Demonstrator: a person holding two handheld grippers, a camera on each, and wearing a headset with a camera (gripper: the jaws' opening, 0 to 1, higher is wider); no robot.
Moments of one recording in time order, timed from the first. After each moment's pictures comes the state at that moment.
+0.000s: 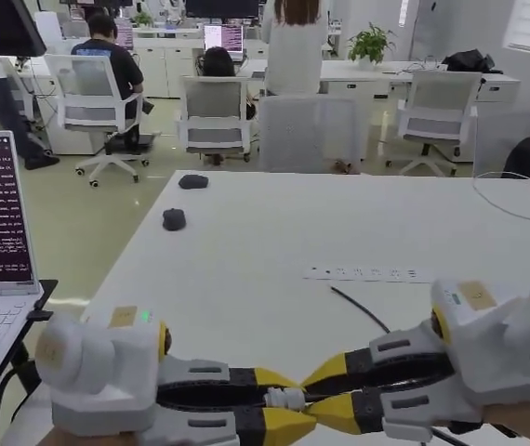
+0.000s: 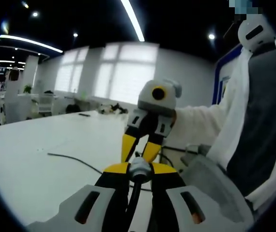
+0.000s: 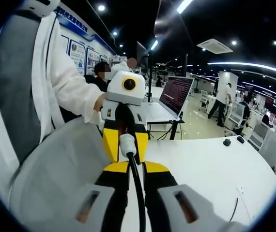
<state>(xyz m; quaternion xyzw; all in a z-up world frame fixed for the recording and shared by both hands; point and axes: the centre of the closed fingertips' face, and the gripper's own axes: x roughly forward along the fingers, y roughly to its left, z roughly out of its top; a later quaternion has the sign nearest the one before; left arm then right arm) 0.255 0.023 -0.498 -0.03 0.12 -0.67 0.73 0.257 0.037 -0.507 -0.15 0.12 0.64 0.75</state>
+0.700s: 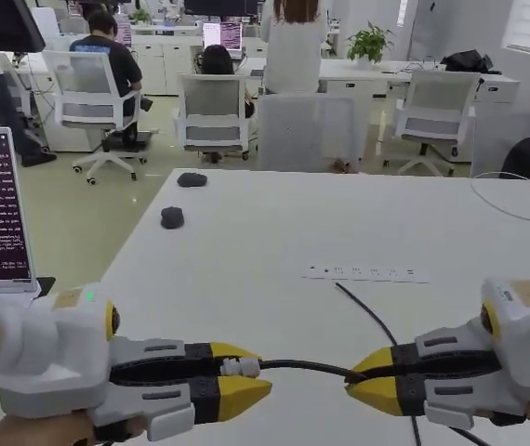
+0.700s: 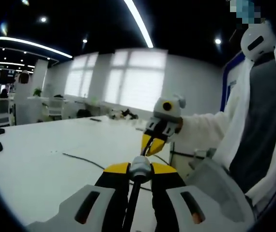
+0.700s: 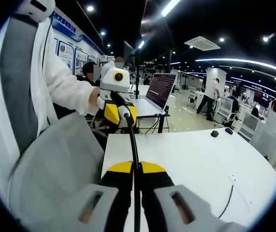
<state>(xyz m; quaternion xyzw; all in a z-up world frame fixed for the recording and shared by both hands) 0.281 0.060 -0.487 -0.04 0.11 -0.64 0.76 0.271 -0.011 -0.515 -0.14 0.13 0.59 0.78</state>
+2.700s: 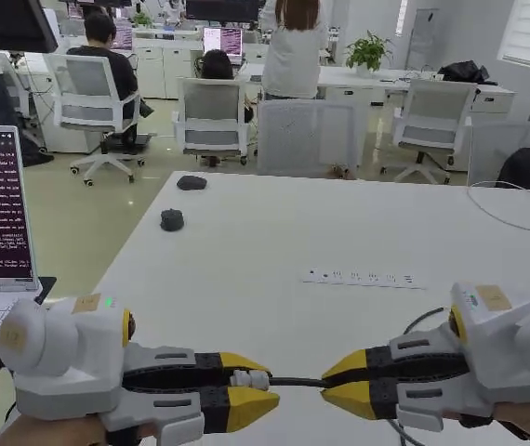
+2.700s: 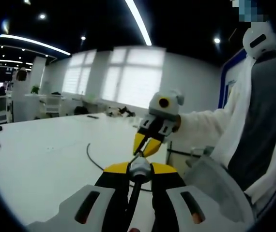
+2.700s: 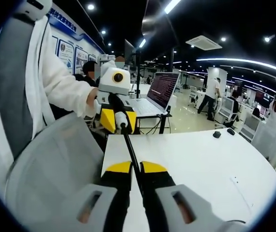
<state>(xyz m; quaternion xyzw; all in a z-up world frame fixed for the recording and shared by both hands) 0.275 0.058 -0.496 -0.04 0.12 -0.65 0.75 0.275 0.010 -0.518 -0.14 0.13 0.59 0.78</state>
